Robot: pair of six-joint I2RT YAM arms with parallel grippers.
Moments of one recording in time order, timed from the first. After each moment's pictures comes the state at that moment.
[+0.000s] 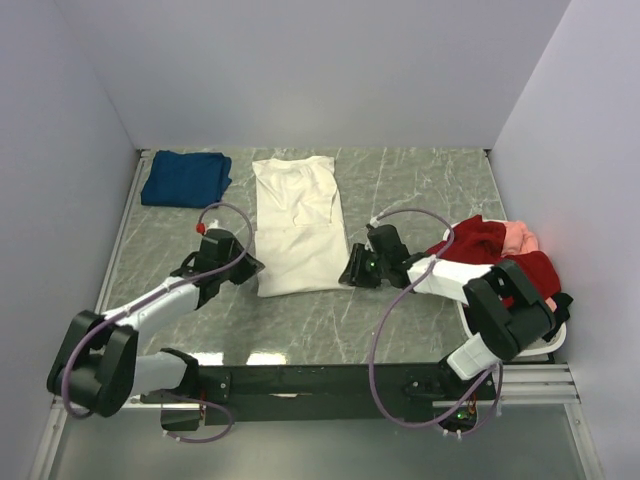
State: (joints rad) left arm -0.37 1.26 0.51 0.02 0.05 -0.96; right arm 0.55 1.55 0.68 0.01 -0.22 0.72
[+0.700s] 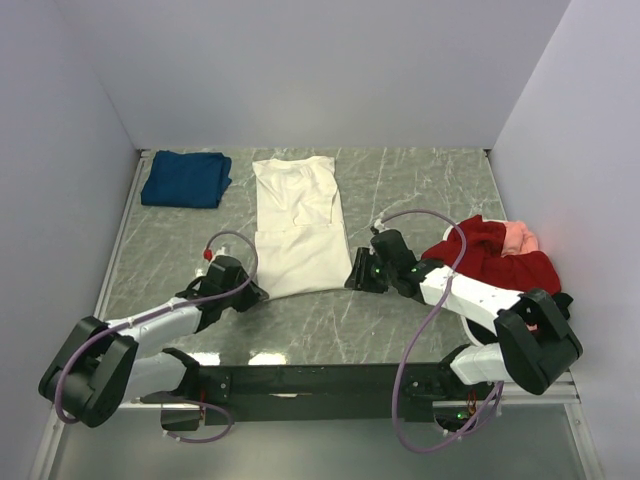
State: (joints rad) left arm -0.48 1.17 0.33 0.05 0.03 -1.03; right arm 0.60 1.32 0.64 -0.16 -0.12 0.70
